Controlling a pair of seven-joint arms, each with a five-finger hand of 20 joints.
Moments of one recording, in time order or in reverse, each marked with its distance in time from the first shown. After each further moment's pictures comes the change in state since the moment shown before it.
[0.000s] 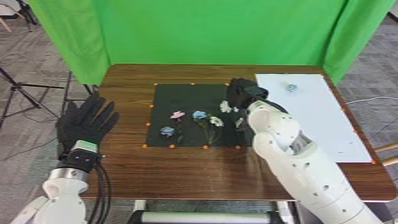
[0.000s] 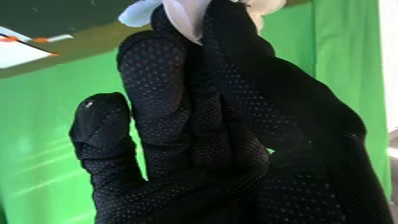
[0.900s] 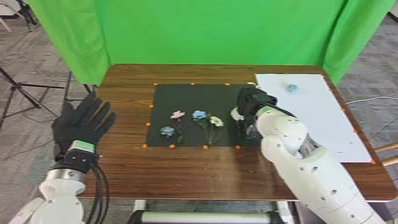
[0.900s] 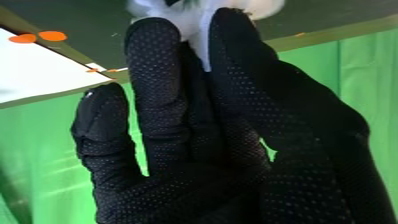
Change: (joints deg) left arm 1.2 -0.4 -1.3 -1.0 -0.8 1.2 -0.1; right arm -2.5 1.9 2.6 -0.8 0.2 -5.5 1.8
